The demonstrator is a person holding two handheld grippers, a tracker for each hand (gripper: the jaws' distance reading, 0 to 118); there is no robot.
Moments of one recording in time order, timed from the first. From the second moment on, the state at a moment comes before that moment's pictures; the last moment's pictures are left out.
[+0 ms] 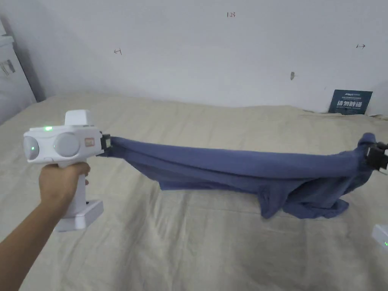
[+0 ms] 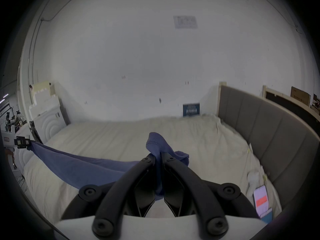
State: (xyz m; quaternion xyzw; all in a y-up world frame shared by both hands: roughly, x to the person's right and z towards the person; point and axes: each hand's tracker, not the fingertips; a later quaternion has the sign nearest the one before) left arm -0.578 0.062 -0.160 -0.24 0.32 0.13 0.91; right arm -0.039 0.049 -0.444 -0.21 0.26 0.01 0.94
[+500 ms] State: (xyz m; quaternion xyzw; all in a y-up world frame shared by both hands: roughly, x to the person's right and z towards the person) left arm -0.495 -0.085 -0.022 -0.38 0.31 0.17 0.85; right arm 0.024 -0.080 -0.292 -0.34 0.24 0.02 0.91
